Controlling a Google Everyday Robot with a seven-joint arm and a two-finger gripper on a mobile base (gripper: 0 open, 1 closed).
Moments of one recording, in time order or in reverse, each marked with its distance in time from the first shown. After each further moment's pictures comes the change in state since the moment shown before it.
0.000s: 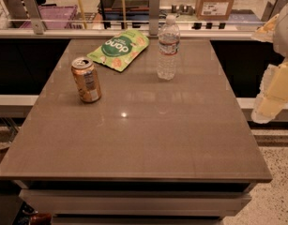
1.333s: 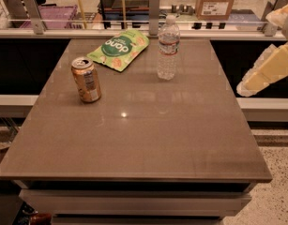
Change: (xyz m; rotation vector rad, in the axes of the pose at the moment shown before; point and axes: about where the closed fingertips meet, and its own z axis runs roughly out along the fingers) arm -0.004 -0.048 -0.001 0.166 -0.229 0.212
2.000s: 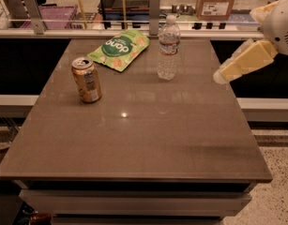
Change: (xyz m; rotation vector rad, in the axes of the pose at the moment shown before) arm -0.028 -0.017 0.028 0.040 -0.183 0.074
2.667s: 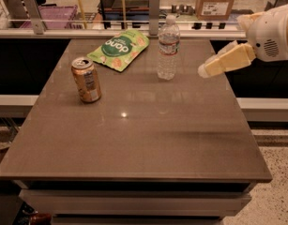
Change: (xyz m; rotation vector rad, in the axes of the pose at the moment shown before) arm -0.010 -0.011 0.042 -0.008 -0.190 0.105
